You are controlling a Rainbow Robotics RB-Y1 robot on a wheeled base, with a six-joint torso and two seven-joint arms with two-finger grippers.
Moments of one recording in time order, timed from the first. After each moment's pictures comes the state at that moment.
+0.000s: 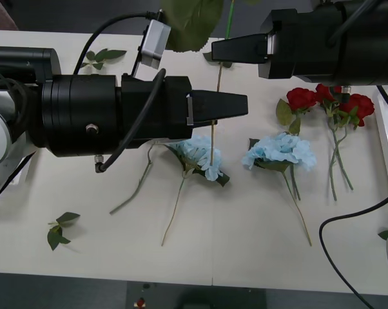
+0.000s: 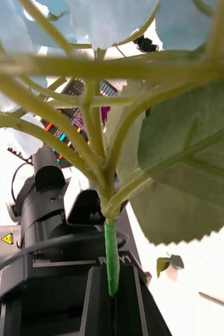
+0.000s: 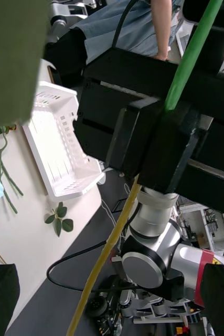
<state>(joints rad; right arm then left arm) -0.61 -0.42 -0.10 -1.90 -1.74 1.38 1.63 -0.42 0.60 -0.26 -2.21 1.55 0.95 -1.20</state>
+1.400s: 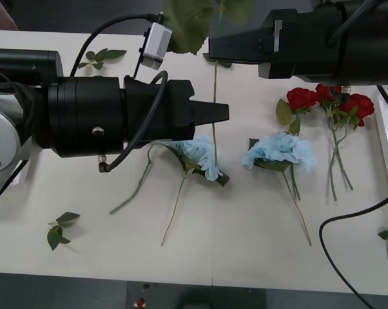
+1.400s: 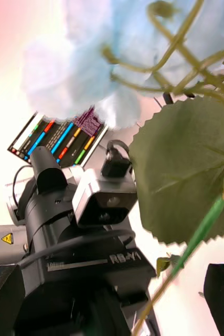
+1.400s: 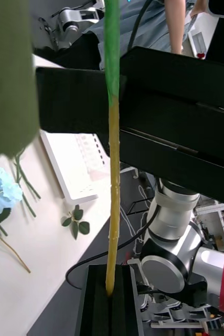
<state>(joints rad) -0.61 -0.42 -0.10 -1.90 -1.74 1.38 1.63 -0.42 0.61 -0.25 -2.21 1.49 0.95 -1.20</state>
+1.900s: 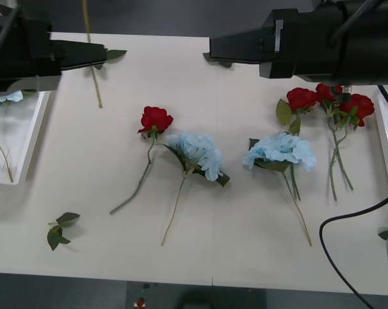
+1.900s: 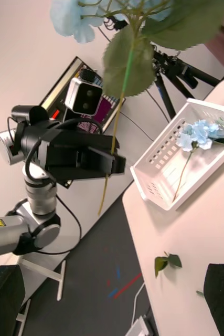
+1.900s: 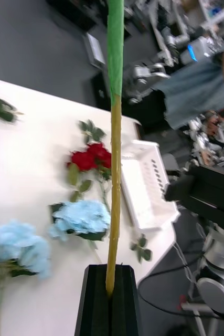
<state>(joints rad) -0.61 -0.42 -0.11 -1.90 -1.73 1.39 1.63 -0.34 0.78 0.26 -2.16 1.62 1.19 -1.20</state>
